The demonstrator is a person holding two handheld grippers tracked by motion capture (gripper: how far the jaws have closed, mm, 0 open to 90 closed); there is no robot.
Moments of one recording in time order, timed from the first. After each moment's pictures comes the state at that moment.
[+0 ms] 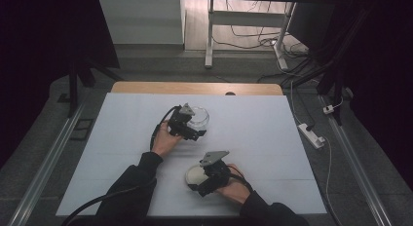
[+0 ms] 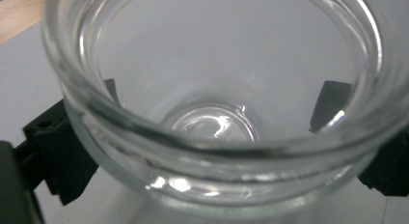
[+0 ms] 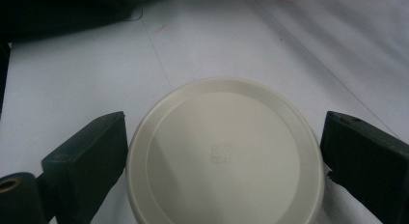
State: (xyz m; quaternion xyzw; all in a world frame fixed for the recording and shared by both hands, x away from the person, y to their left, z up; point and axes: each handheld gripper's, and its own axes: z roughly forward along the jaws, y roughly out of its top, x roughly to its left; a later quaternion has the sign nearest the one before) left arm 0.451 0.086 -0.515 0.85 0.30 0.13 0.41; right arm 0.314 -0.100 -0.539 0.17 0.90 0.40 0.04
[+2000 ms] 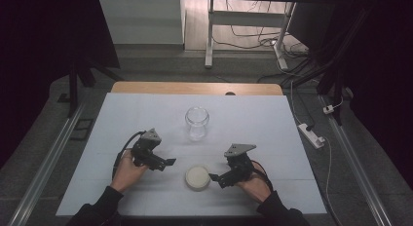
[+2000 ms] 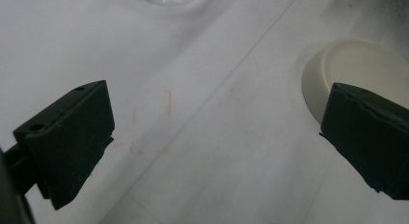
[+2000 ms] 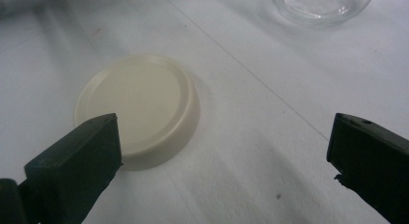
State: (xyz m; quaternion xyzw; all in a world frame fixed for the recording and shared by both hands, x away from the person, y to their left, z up) left arm 0.333 0.173 -0.513 0.86 0.35 0.06 0.37; right arm 0.323 -0.162 -0.510 0.26 0.88 0.40 0.08
